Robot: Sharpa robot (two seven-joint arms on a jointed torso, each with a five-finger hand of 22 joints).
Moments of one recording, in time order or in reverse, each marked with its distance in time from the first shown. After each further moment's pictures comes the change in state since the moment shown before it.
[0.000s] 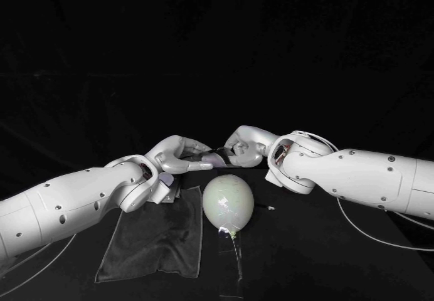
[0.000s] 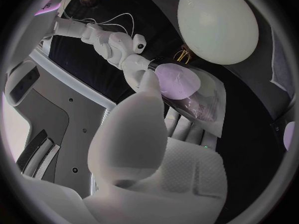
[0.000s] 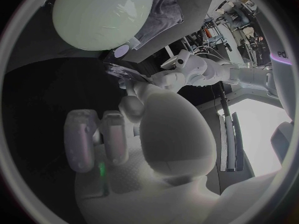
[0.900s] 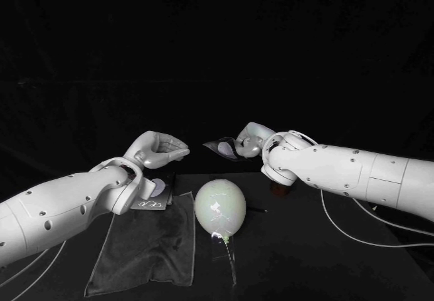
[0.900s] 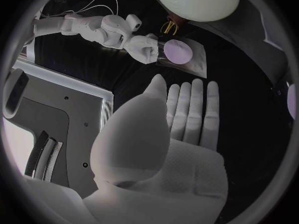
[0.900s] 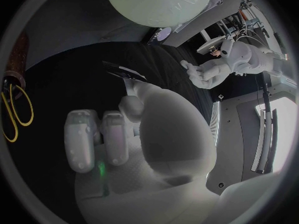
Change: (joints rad) left arm 0.001 0.020 0.015 -0.057 0.048 -0.192 0.007; left_hand 0.053 0.092 0.187 -0.008 0.000 0.219 0.005 0.130 0.060 0.319 -0.154 0.181 0.057 0.587 -0.169 0.369 0.189 0.116 0.621 -0.061 0.282 0.140; right arm -0.022 0.098 0.000 -0.236 0.055 -0.112 -0.252; right_hand 0.000 0.000 0.003 -0.003 -0.001 -0.004 -0.003 0.011 0.000 0.003 0.003 -0.032 -0.017 -0.003 -0.004 -0.001 -0.001 0.000 0.000 -0.007 -0.001 -0.001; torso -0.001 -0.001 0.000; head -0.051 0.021
